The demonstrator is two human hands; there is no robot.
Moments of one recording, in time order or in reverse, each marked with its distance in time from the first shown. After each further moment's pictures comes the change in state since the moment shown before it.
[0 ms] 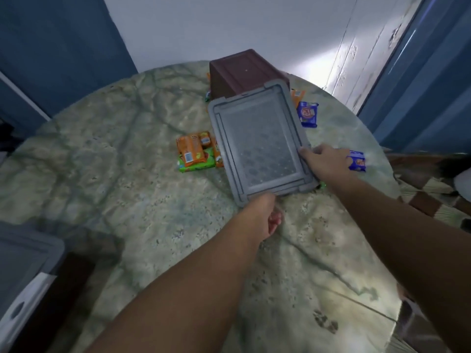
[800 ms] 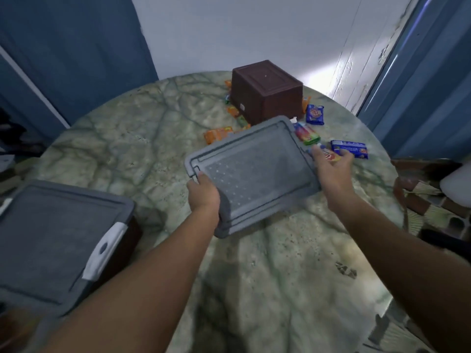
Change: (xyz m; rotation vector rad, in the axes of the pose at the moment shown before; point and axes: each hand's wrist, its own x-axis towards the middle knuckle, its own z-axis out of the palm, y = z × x) left_hand -0.029 -0.030 -0.187 -0.034 0.483 0.537; right_hand -0.144 0.006 0.033 0.595 0.183 -0.086
